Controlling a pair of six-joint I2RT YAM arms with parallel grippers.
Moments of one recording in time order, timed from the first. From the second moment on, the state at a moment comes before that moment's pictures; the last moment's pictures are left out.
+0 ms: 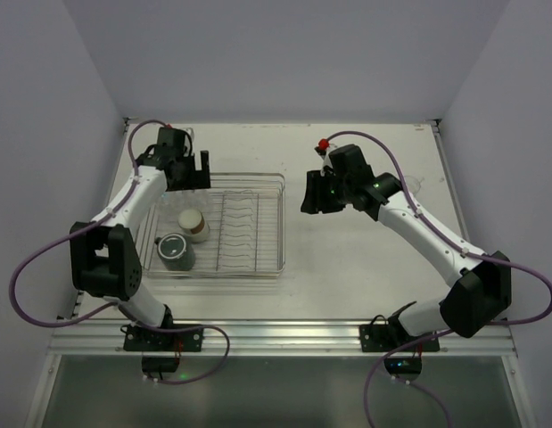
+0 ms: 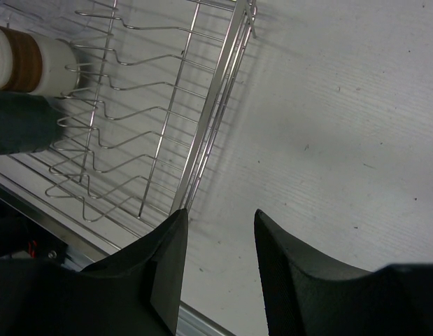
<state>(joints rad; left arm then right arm) -0.12 1.61 1.30 -0.63 -0.04 -0.19 0.56 1.41 1.25 -0.65 -0.15 0.40</state>
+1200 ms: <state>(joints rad) -0.12 1.66 1.28 -0.63 0.00 -0.15 0.56 1.41 1.21 -0.63 -0.15 0.40</state>
